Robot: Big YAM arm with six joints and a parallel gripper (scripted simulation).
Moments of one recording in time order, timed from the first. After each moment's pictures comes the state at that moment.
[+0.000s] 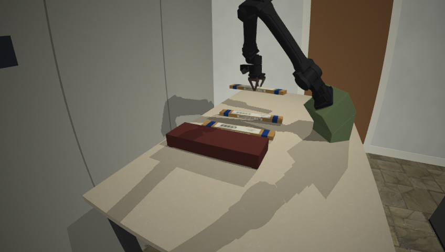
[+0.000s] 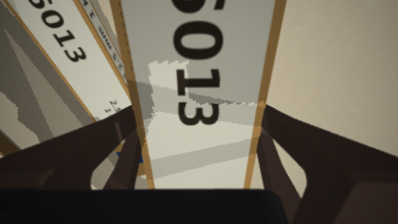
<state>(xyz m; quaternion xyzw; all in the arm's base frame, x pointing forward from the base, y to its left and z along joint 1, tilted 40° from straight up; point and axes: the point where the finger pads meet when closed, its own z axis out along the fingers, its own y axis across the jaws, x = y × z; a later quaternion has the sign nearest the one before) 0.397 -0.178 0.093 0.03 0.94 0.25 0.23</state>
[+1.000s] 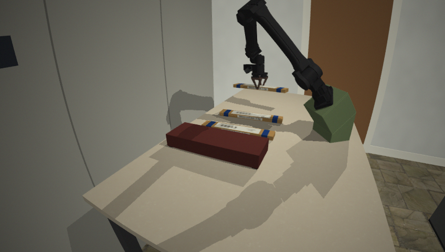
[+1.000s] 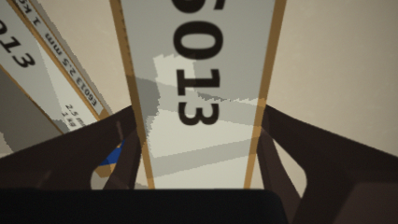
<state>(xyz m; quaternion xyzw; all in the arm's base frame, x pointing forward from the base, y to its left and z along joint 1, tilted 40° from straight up) 0.407 -0.227 0.070 0.03 0.94 0.26 0.22</state>
